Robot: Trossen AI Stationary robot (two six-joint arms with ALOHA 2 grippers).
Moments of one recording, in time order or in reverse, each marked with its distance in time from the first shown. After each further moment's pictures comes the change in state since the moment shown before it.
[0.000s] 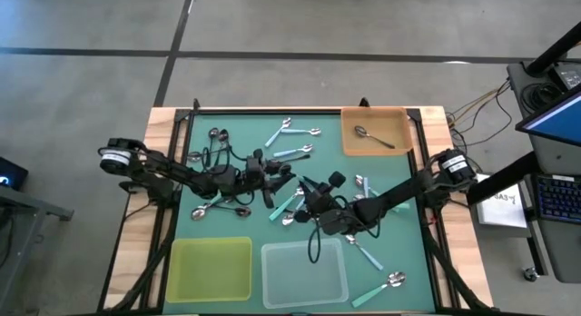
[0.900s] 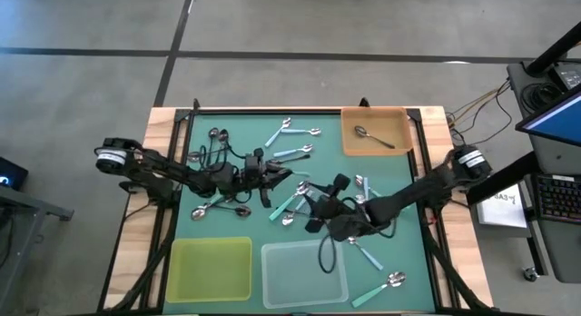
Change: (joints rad) left arm 0.004 -0.054 0.000 -0.037 0.109 -0.054; right arm 0.066 -0.171 -0.001 -0.370 -0.141 0.198
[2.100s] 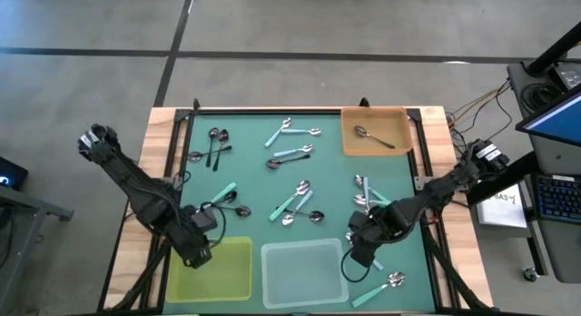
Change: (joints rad) left arm -0.711 -0.295 0.417 -2.083 0.179 -1.031; right arm 0.131 -0.126 -0.001 -0.887 -1.100 1.012
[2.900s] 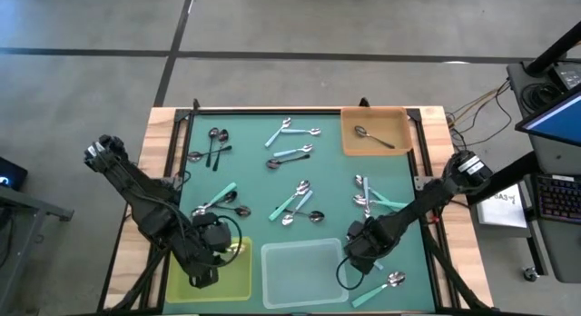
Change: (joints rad) left arm 0.011 0.199 0.388 -0.021 -0.140 0.321; right arm 0.032 0.224 0.004 -0.014 -0.118 0.050
